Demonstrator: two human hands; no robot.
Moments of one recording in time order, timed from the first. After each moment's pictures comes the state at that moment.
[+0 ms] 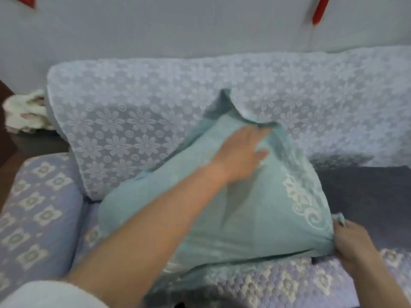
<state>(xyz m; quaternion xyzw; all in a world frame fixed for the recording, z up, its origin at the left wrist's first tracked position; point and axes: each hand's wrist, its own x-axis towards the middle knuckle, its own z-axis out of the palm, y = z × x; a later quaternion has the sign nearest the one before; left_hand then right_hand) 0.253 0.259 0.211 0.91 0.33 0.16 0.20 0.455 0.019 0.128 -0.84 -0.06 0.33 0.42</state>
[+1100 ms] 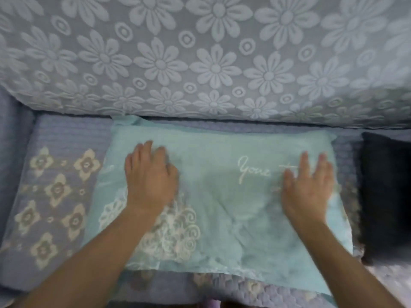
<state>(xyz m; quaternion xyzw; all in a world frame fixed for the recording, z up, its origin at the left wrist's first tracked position) 0.125 0.236 -0.199 0.72 0.69 0.00 0.08 0.438 0.148 -0.215 -0.87 -0.47 0.06 0.09</state>
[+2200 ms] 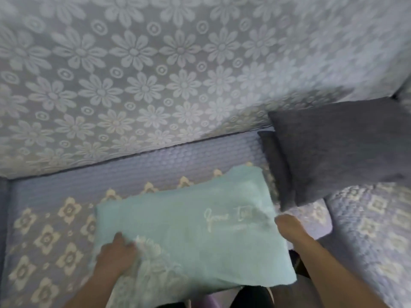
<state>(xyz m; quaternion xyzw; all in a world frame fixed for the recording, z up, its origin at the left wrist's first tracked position) 0.060 0.120 -0.127 0.50 0.75 -0.24 0.36 0.509 -0.025 -0.090 -0.89 -0.09 0.45 0.01</state>
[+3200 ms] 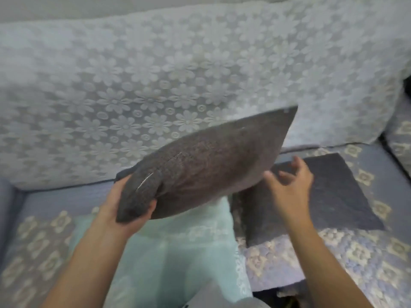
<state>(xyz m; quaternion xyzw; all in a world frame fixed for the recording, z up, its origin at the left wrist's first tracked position) 0.348 0.107 0.120 0.23 0.53 0.33 0.75 0.675 0.024 0.105 -0.80 -0.25 0.23 0.49</state>
